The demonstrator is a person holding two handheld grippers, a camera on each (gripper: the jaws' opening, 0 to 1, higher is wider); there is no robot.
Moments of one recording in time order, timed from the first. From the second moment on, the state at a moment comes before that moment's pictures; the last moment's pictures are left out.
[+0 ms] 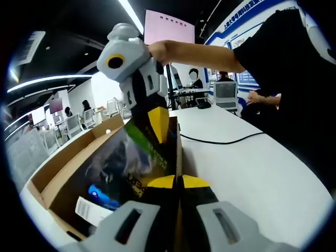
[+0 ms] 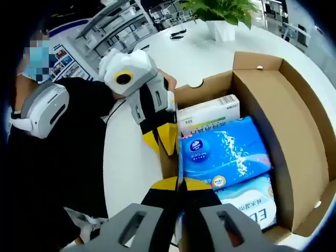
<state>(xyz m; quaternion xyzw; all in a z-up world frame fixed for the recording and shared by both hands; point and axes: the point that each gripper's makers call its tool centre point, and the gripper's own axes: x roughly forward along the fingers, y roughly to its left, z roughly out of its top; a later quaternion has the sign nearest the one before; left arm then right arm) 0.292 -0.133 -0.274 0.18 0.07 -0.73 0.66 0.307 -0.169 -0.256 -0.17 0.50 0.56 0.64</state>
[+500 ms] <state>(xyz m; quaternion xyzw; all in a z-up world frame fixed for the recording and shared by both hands) 0.293 -0.133 -0.274 0.18 0.07 -0.73 0.66 0.306 -0.186 -0.232 -0.16 0.48 0.51 0.69</state>
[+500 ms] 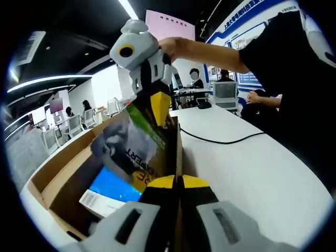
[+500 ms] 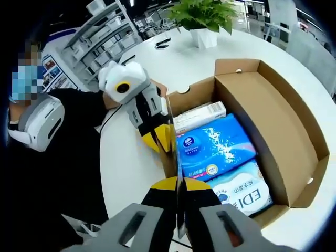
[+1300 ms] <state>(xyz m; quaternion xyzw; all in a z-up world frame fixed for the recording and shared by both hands) 0.293 -0.132 -0.274 0.18 0.06 -0.73 0.66 0.311 -0.206 -0.194 -0.14 0.44 0.45 0.76</state>
